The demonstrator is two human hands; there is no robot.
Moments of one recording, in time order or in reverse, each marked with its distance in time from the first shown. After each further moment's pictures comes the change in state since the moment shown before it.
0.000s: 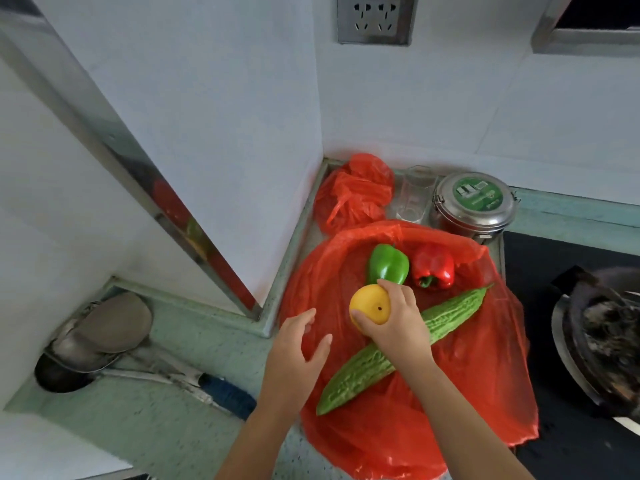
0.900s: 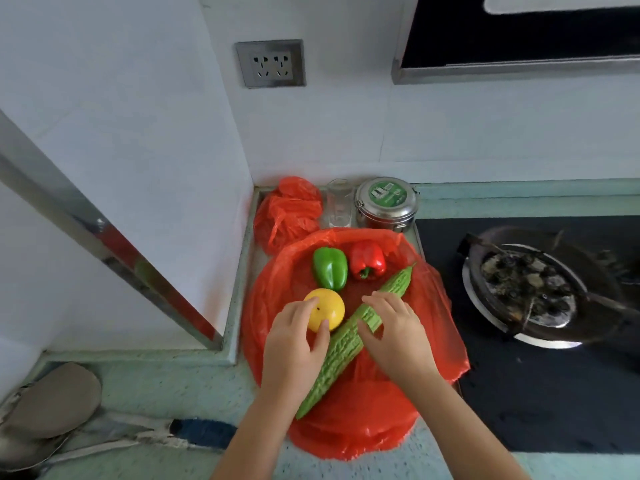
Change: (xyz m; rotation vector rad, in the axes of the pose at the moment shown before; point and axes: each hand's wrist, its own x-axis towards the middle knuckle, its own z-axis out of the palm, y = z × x) left_hand 0.010 0.047 0.005 0.097 -0.075 0.471; right_hand -0.067 -0.004 -0.054 -0.205 0.225 -0.043
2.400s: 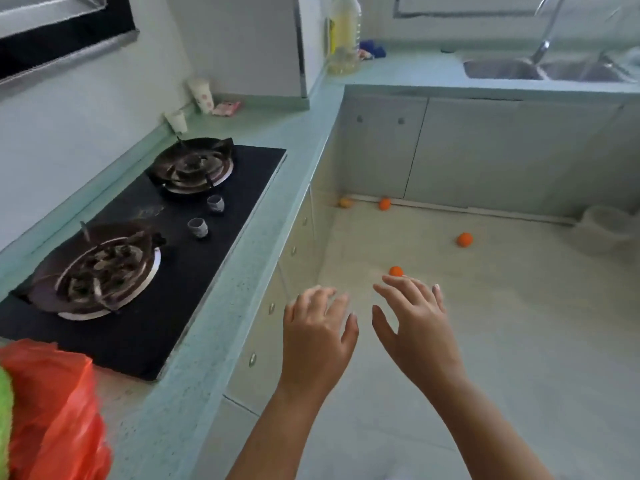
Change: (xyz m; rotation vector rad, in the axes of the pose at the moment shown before) left_hand -0.294 0.313 0.059 -0.313 -0.663 1.199; right_hand -0.483 0.036 -0.166 -0.511 0.906 0.961
